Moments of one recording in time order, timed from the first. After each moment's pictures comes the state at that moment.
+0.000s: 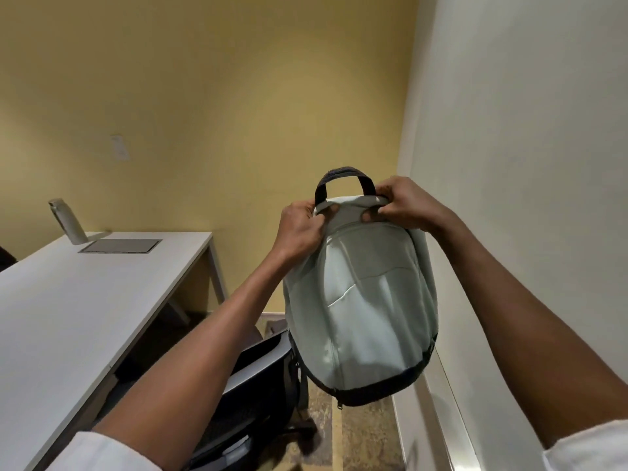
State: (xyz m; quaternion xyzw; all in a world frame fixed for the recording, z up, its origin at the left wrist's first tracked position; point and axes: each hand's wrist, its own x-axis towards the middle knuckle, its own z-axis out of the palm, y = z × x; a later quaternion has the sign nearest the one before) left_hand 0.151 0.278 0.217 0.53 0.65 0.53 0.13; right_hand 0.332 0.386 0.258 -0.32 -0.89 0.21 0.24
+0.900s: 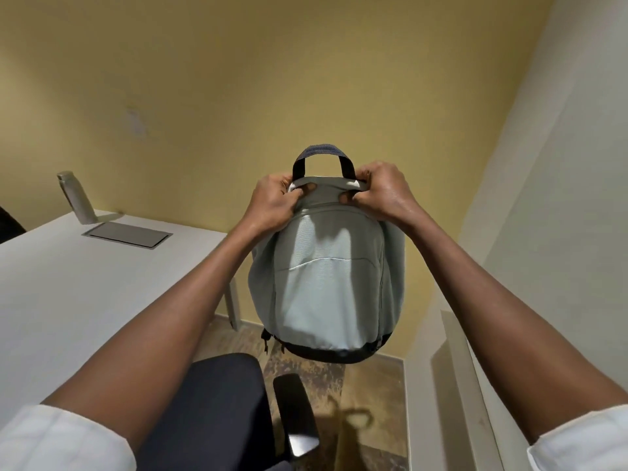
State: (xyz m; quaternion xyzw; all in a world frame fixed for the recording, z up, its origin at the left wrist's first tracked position) left_hand -0.082 0.490 0.218 0.51 0.68 0.52 0.05; right_hand 0.082 0.611 0.247 -0.31 -0.89 0.14 0.29
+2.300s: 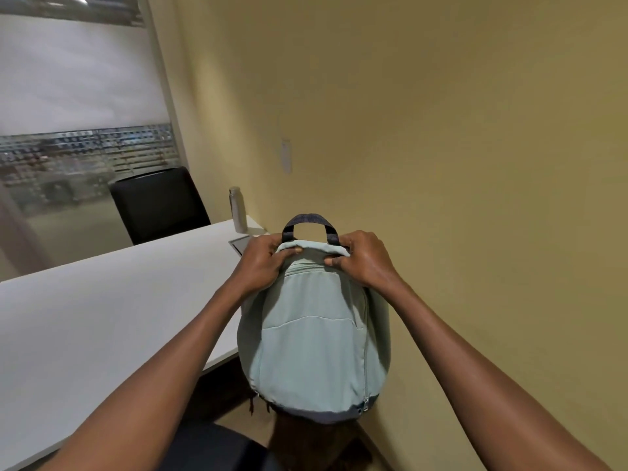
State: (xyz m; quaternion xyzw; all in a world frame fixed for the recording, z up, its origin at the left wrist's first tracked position) left_hand -0.373 0.627 0.157 0.29 0.84 0.45 -0.11; right_hand -0.316 0.835 0.173 0.01 -0.93 0.30 0.19
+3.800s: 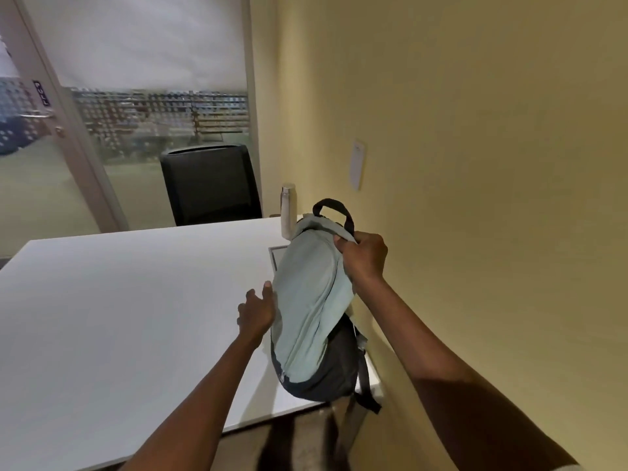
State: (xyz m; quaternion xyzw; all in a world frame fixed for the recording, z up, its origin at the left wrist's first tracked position) left_hand -0.686 0.644 -0.003 -0.28 0.80 0.53 0.00; right_hand -0.728 0.825 0.113 -0.08 -0.78 0.61 0.13
